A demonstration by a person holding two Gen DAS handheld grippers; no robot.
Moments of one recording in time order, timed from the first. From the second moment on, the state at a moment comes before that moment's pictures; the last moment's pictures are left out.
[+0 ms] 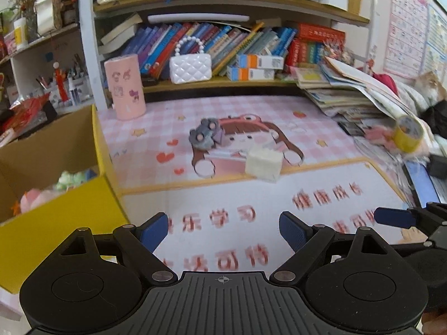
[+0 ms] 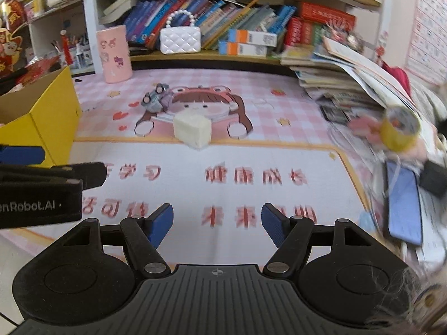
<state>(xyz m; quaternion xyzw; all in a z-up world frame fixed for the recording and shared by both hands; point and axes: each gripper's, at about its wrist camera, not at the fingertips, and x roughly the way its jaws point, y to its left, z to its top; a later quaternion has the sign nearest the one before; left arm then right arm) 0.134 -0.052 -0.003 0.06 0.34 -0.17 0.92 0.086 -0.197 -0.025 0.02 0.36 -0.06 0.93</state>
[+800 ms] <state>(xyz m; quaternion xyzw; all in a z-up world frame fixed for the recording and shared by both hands) 0.251 -0.085 0.005 -0.01 0.36 -0.05 0.93 0.231 -0.232 -0.053 -0.03 0.33 0.10 0.94</state>
